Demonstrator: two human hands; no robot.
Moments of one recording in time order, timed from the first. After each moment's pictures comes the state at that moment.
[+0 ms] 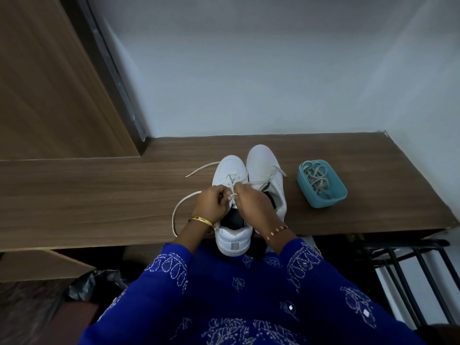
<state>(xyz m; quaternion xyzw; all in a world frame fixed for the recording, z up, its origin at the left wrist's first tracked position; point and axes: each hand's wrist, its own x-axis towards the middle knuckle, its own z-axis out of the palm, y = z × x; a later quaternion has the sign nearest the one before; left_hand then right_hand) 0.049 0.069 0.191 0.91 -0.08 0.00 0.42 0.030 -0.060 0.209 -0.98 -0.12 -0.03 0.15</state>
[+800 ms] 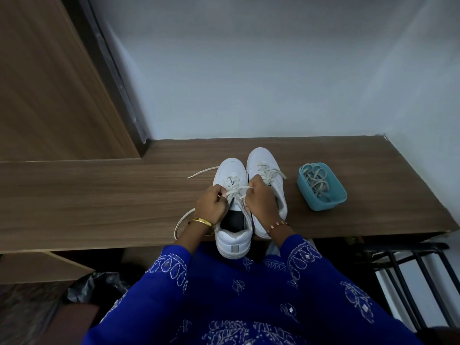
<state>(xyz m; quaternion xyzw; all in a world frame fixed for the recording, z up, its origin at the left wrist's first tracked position) 0.051 0.068 0.189 0.88 -0.03 -0.03 0.48 0.044 -0.064 0.214 -0.92 0.08 -0.03 0.39</state>
